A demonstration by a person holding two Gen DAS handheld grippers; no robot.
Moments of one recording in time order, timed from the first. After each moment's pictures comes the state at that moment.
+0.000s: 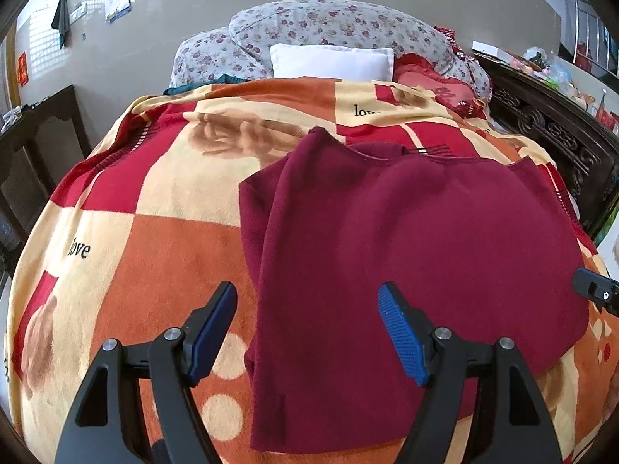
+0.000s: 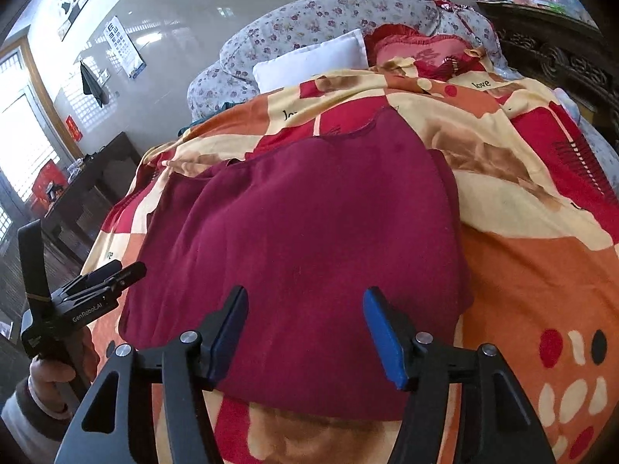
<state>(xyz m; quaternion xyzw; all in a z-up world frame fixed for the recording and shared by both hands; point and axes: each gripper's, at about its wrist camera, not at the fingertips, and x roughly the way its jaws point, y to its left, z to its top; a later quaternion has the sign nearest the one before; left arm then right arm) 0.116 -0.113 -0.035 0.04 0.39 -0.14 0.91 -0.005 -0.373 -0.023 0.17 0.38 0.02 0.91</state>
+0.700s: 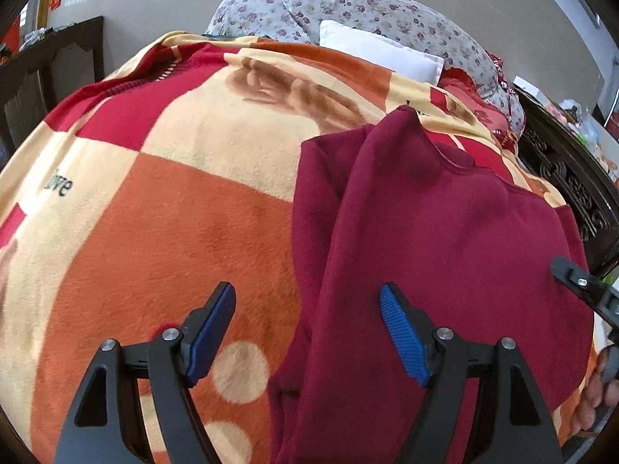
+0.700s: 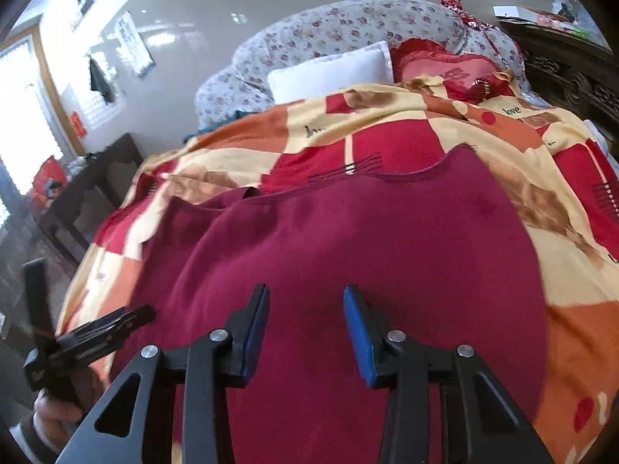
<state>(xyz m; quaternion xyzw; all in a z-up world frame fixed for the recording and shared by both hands) 0.158 -0.078 -0.079 -0.08 0.43 -0.12 0.89 0.081 -0.342 -0.032 0.14 0.37 0.00 0.92</state>
